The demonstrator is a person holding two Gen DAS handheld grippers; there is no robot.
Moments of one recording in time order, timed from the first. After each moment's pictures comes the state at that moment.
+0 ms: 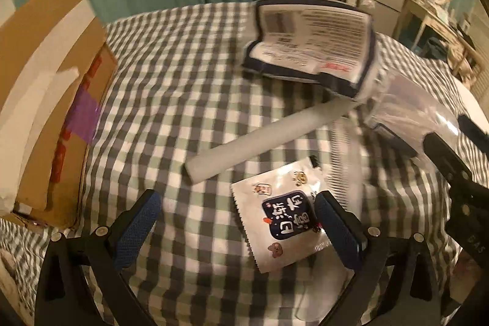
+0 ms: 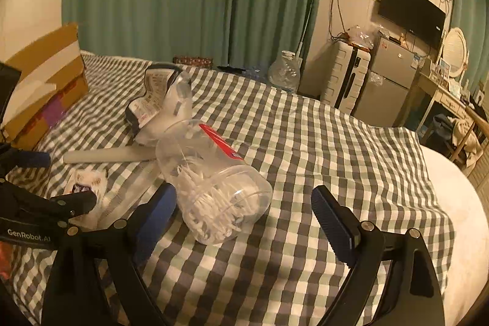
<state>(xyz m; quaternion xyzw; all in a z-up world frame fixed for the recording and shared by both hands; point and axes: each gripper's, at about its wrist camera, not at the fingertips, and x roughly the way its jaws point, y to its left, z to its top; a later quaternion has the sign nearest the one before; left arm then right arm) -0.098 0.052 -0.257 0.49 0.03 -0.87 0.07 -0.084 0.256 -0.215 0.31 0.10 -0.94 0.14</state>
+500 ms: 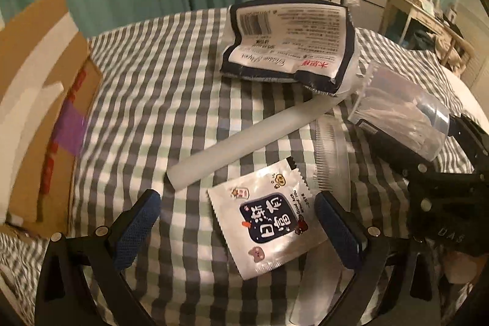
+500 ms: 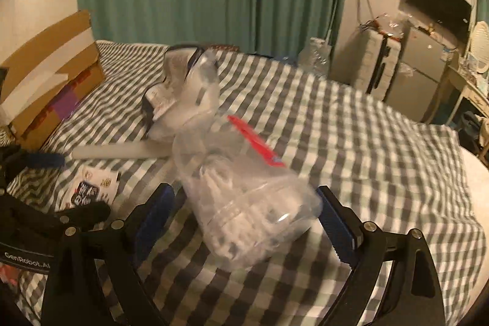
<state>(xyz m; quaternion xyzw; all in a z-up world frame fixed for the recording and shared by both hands) -0.097 0.066 -0.256 0.47 0.00 -0.88 0.04 -0.108 0.238 -0.235 0.35 0.10 -0.91 0.21</state>
